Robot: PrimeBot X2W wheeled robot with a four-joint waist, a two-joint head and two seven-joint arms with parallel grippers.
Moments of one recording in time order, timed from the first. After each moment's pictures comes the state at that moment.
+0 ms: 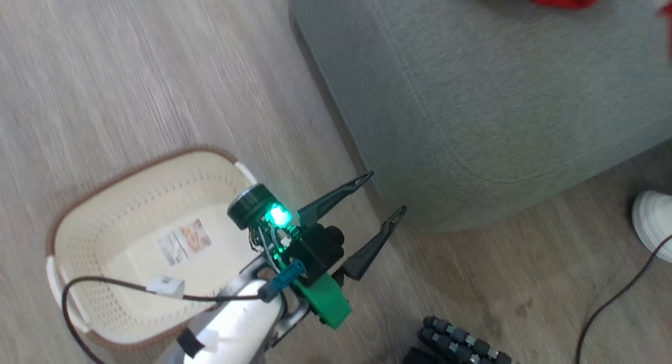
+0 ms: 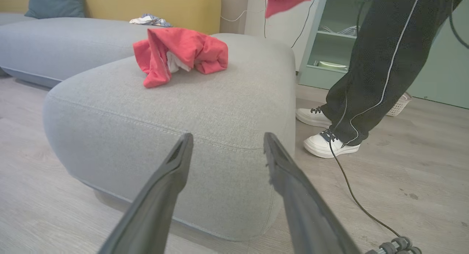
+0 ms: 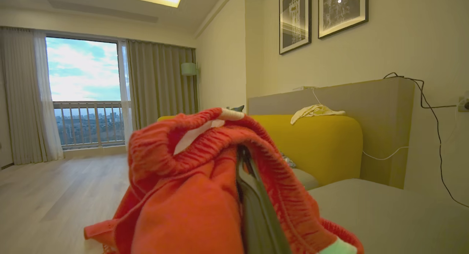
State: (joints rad) left arm -0.36 0.11 -0.68 0.16 -0.07 -0.13 -0.26; right arm -0.51 -0.27 -0.30 0.05 0.46 0.13 -0.26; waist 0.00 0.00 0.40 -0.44
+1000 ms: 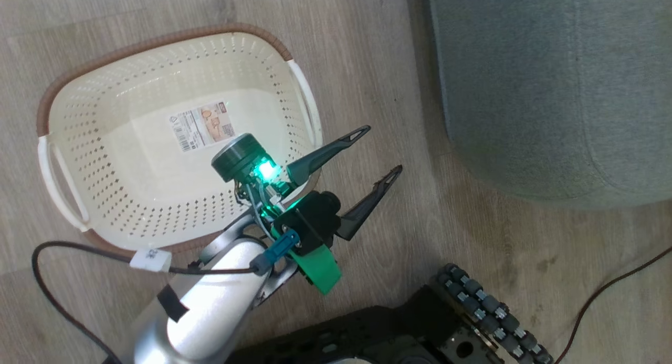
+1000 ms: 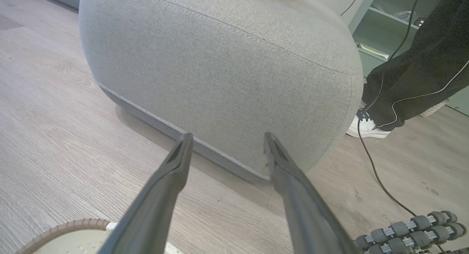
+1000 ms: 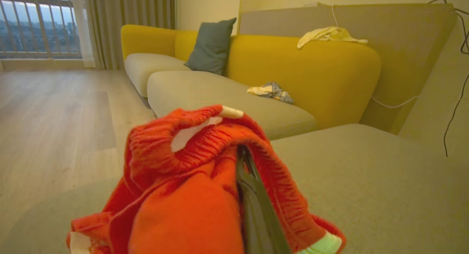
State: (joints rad) left arm -0.52 0.18 -0.71 0.13 -0.04 -0.13 -0.26; right arm -1.06 -0.52 -0.38 0.69 0.41 0.13 -0.26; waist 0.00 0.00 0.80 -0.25
